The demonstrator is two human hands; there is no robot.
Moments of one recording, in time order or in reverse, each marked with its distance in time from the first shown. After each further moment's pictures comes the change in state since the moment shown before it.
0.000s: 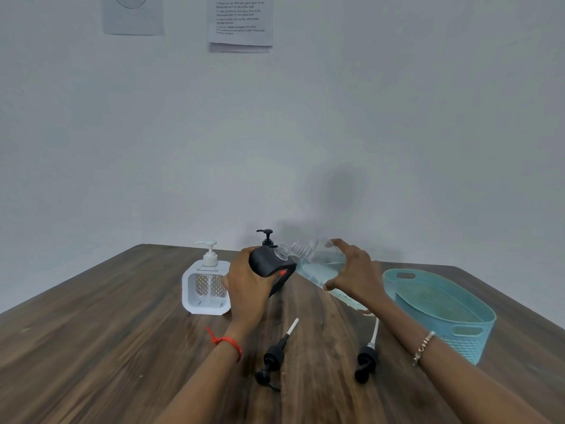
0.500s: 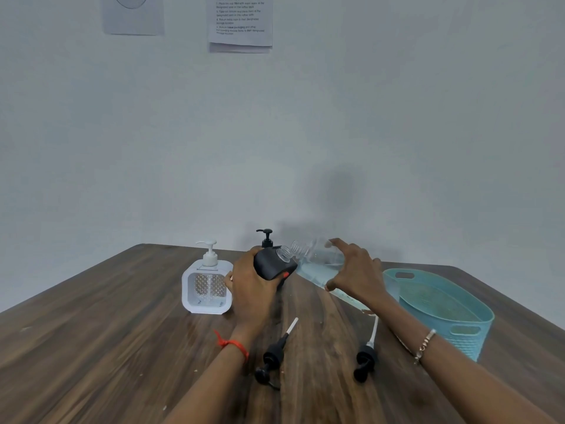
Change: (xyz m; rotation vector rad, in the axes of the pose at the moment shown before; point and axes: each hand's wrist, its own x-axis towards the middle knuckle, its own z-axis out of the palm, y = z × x) left_hand -0.007 0.002 0.005 -0.023 0.033 0.052; right_hand -0.002 -0.003 -0.010 -0.098 -0.047 0.007
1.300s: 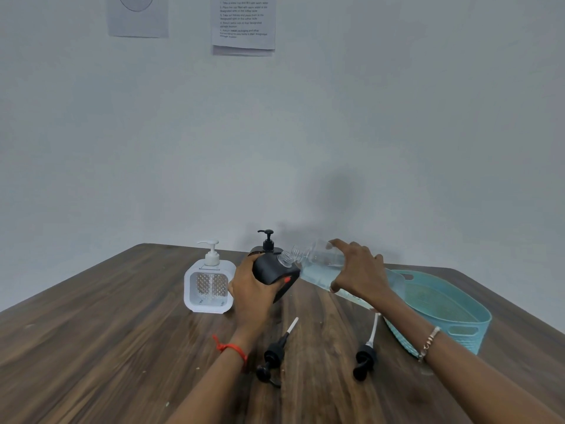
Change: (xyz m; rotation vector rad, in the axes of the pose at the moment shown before) left_hand -0.005 -0.004 -0.005 -0.043 -0.015 -0.011; right_hand -0.004 -0.007 -0.014 -0.123 -0.032 -0.031
